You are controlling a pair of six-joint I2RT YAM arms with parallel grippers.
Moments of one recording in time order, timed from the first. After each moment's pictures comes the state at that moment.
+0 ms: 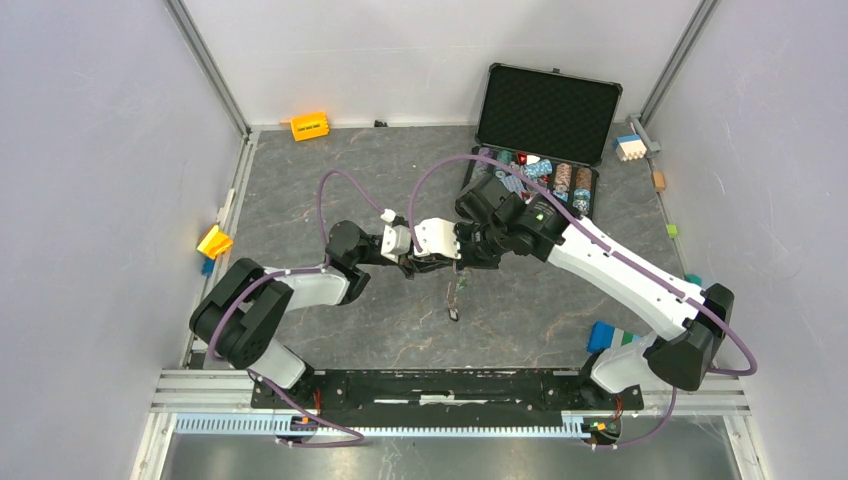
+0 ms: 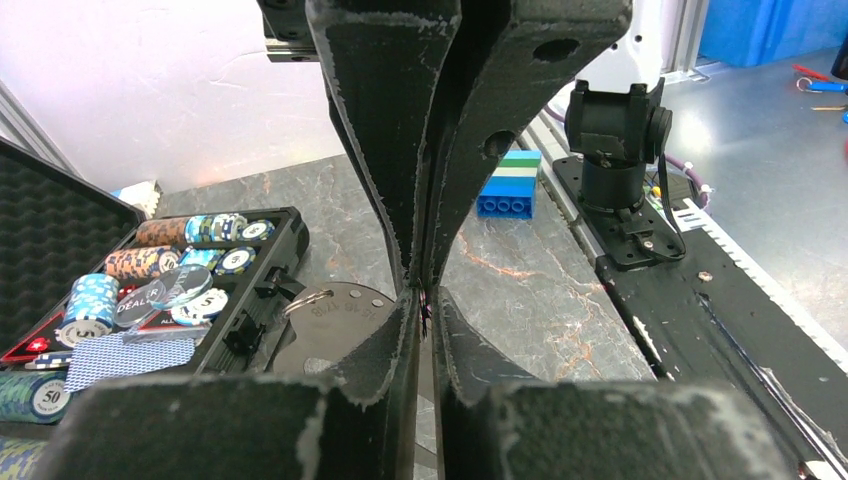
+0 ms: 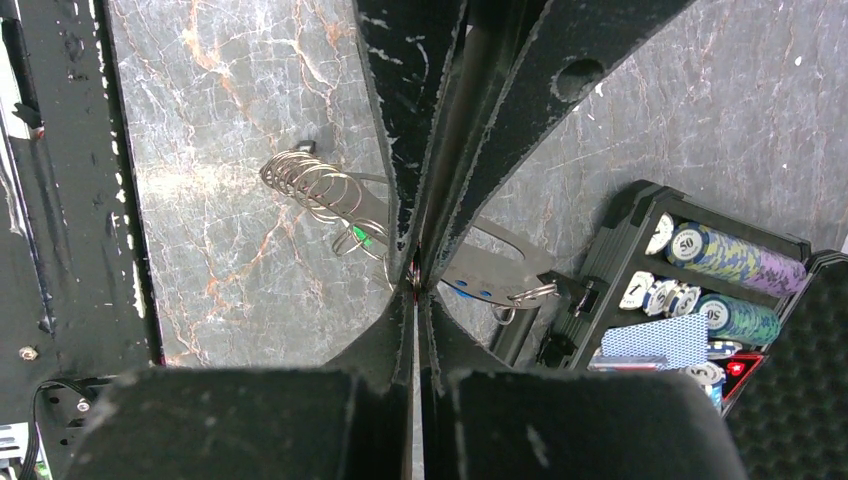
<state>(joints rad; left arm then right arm) -0.61 1.54 0.57 1.32 1.08 -0.09 0.87 1.43 1.46 -1.03 -0.21 -0.77</state>
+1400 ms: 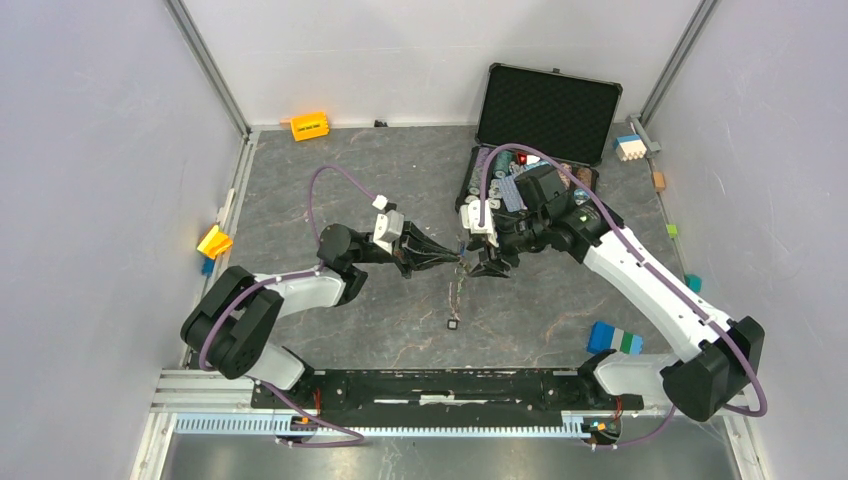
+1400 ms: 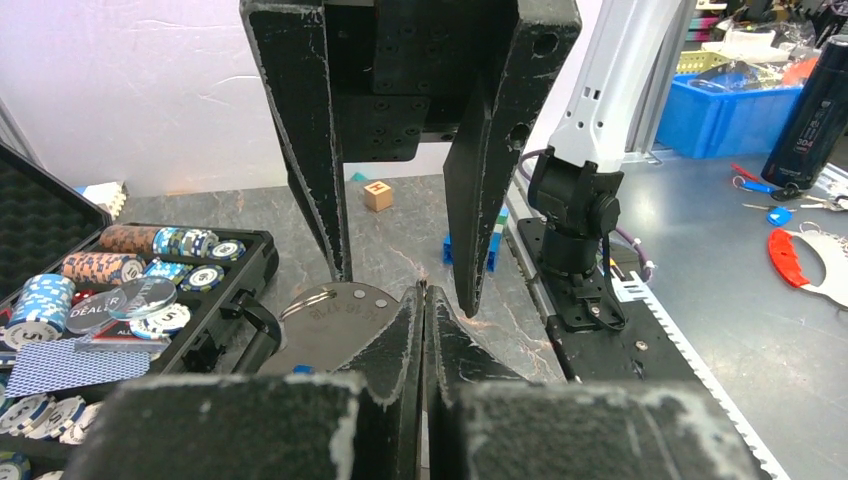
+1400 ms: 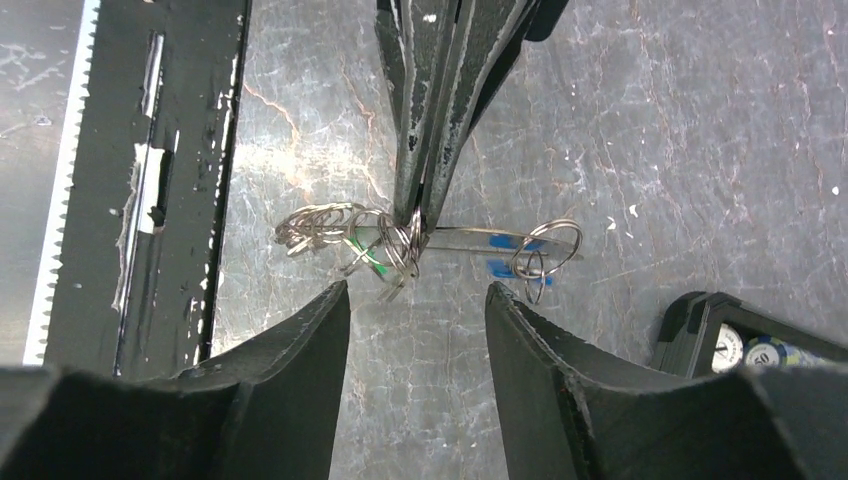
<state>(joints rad) -0.61 1.48 0.57 1.38 1.03 -0.36 0.58 1.27 1.21 -0.82 -0.77 -0.83</state>
